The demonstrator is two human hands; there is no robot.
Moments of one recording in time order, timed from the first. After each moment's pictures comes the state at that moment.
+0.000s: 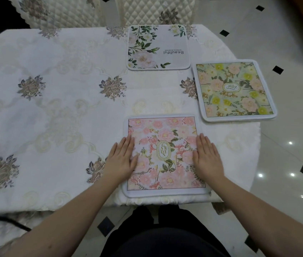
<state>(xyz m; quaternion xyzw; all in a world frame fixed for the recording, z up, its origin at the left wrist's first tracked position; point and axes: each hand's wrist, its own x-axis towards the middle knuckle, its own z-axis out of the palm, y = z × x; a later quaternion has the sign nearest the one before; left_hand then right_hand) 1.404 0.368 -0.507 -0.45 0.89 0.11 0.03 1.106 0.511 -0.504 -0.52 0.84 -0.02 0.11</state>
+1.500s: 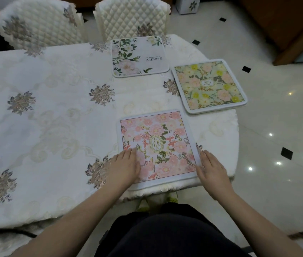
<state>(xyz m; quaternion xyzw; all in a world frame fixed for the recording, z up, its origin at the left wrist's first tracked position) 1.397 0.413 -0.444 -0.40 0.91 0.10 0.06 1.154 0.613 -0.449 -0.43 0.88 -0.10 0.17</state>
